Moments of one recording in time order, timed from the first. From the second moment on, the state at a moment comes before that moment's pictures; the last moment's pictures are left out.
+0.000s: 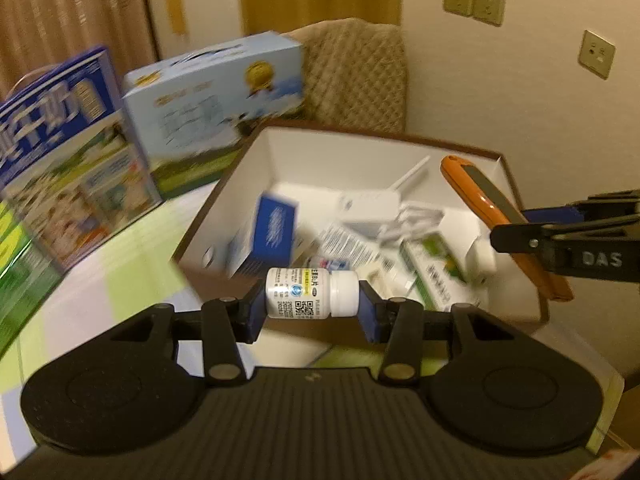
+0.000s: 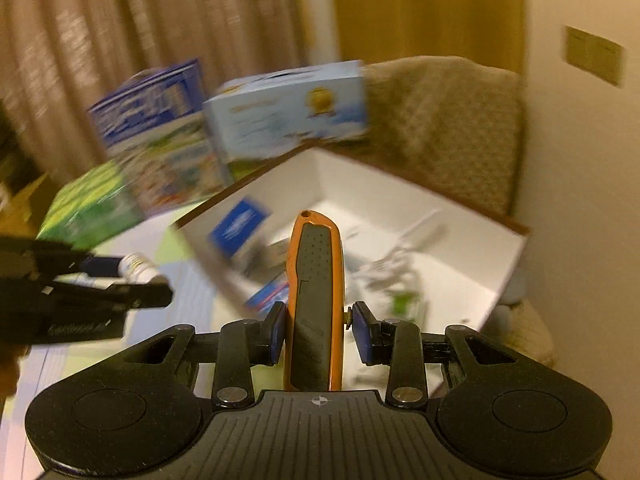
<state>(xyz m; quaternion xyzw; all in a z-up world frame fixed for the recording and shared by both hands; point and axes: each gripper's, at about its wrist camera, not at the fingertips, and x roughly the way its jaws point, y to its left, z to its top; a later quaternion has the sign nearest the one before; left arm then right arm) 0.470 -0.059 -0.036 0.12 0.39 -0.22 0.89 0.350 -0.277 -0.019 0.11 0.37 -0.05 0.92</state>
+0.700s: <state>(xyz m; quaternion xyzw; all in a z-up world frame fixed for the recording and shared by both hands) 0.576 -0.163 -0.101 0.15 0.45 -0.25 0.85 0.431 -0.345 -0.069 0.15 0.46 -0.18 0.86</state>
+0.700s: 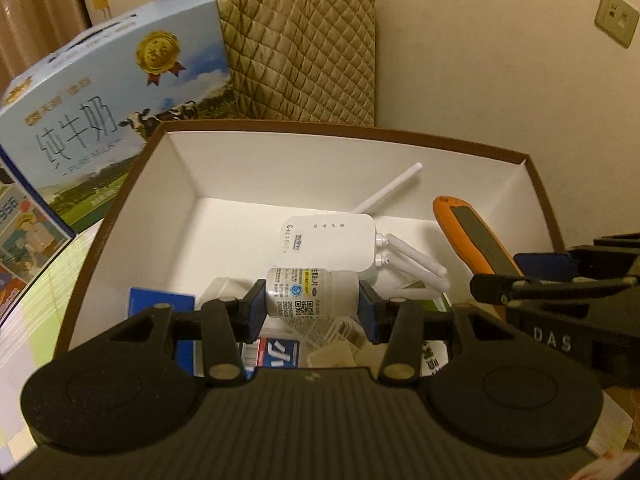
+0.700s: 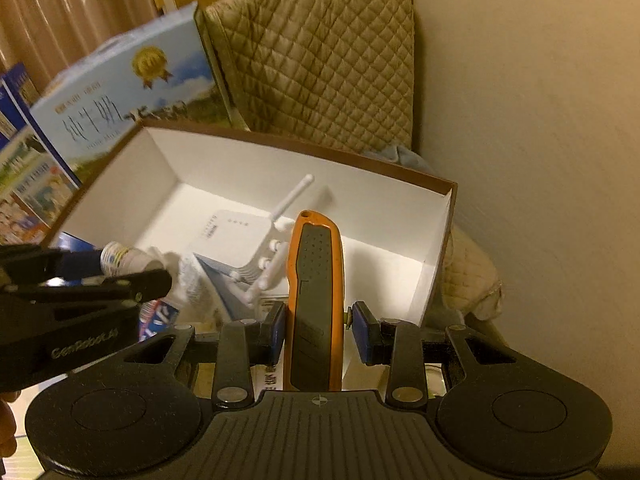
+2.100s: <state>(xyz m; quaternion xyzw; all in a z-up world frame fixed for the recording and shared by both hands) 0.592 -0.173 -0.121 0.17 0.45 -0.24 0.84 0.452 -0.363 -0.087 0.12 0.49 -0.12 0.86</state>
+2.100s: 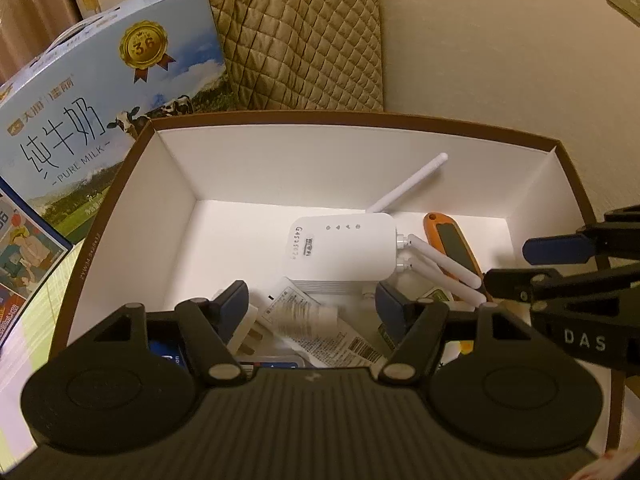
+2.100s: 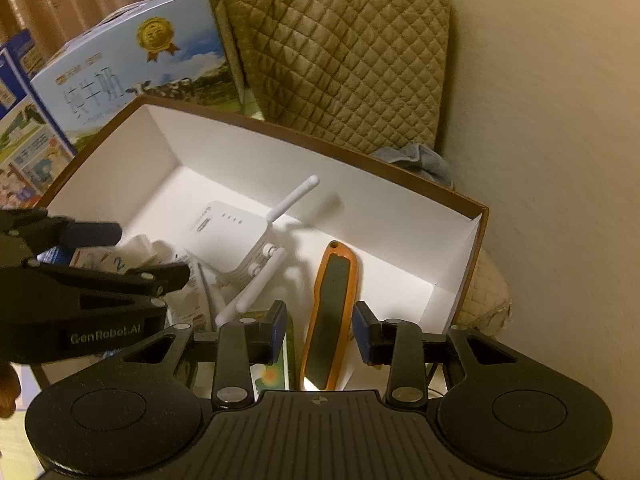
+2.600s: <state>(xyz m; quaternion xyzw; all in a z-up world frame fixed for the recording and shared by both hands) 0.570 -0.156 -0.095 0.15 0.42 -0.24 0.86 0.417 -0.352 -0.067 0.12 0.45 -0.09 0.88</state>
